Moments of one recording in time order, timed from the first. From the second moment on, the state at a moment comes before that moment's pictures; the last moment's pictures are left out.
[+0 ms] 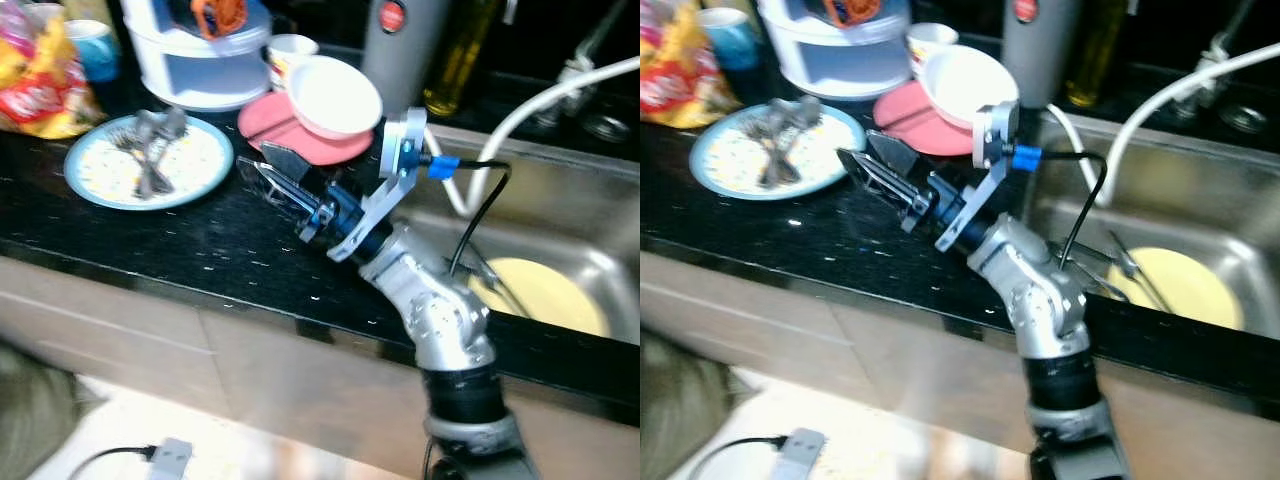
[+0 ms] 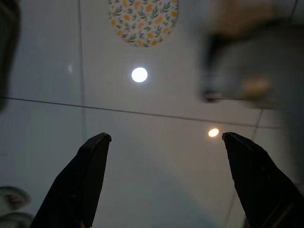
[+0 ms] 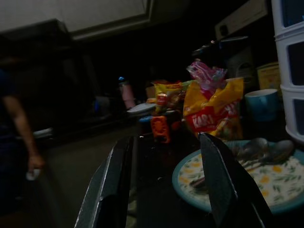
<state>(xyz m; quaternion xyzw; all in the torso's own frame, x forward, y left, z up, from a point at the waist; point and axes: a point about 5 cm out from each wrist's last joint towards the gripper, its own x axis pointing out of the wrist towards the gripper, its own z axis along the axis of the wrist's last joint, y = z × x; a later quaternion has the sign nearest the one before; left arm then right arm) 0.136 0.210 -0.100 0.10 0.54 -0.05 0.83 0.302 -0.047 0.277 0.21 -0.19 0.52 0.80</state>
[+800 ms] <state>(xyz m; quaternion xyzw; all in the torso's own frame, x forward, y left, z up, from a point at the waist) 0.137 0.212 -0.100 0.10 0.54 -0.04 0.83 0.347 -0.045 0.298 0.04 -0.19 0.36 0.91</state>
